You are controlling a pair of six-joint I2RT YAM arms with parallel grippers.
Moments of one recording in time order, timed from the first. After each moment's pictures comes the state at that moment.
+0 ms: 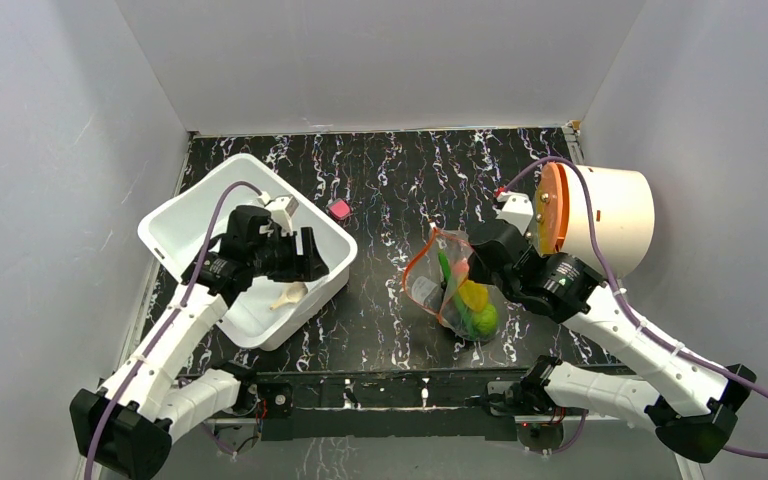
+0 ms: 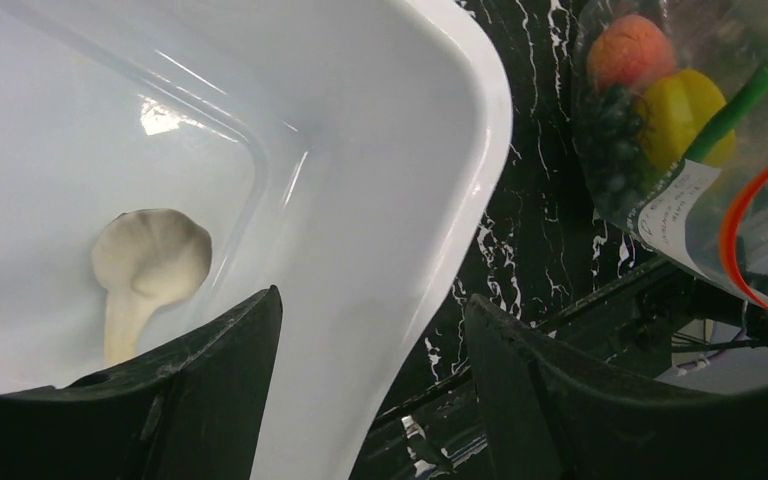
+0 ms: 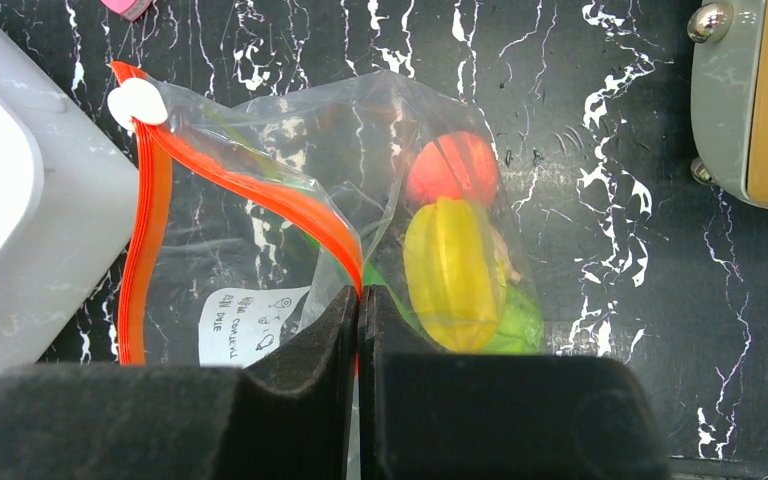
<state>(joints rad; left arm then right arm) -0.37 0.98 0.86 -0.70 0.26 -0.37 0.83 0.94 1.07 -0.91 0.52 0.75</state>
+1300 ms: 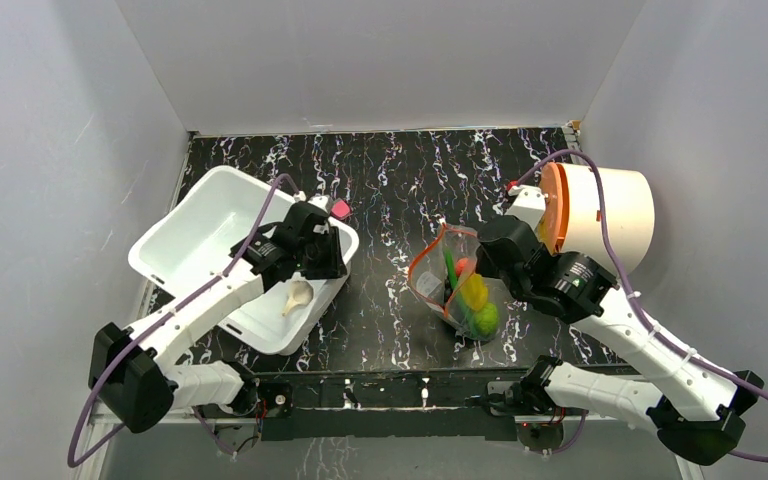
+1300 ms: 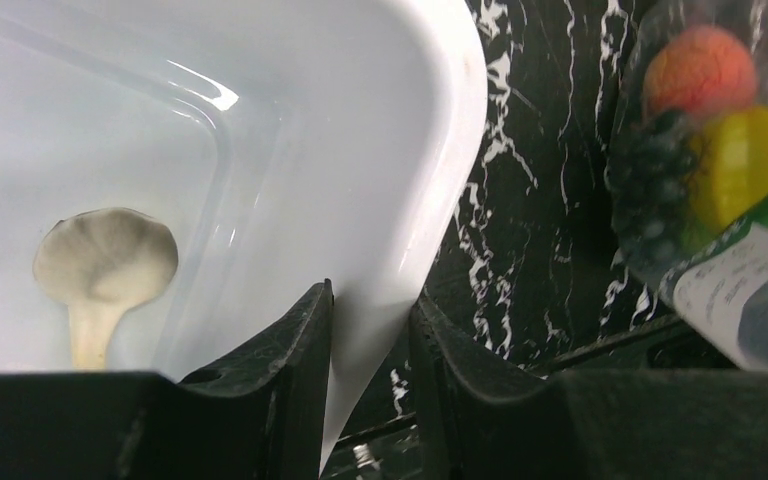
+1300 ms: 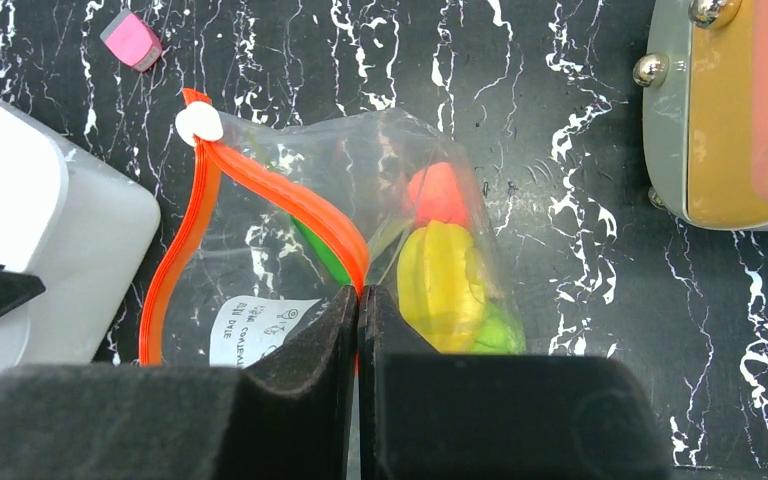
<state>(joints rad) -0.65 1.20 0.96 -0.69 -0.02 -0.56 0.83 0.93 1.13 -0.95 0.58 0.73</state>
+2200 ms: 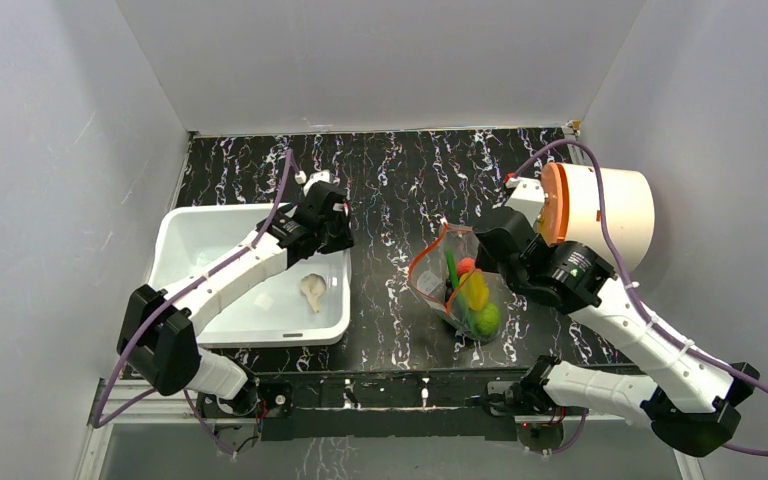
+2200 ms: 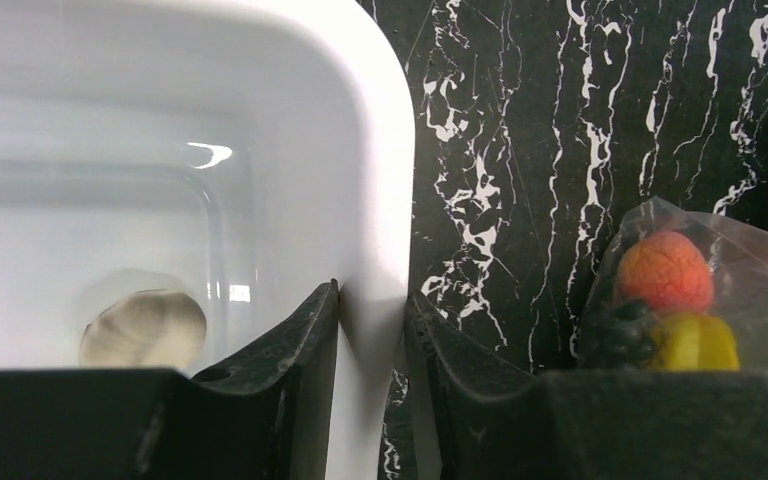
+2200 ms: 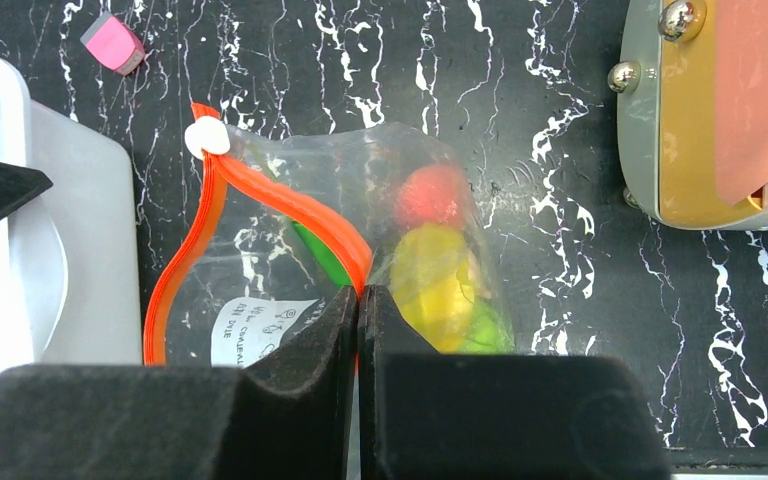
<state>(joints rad) -0.64 1.43 1.11 -0.56 -0.23 -0.76 0.83 0.98 1.22 -1.02 0.61 0.73</state>
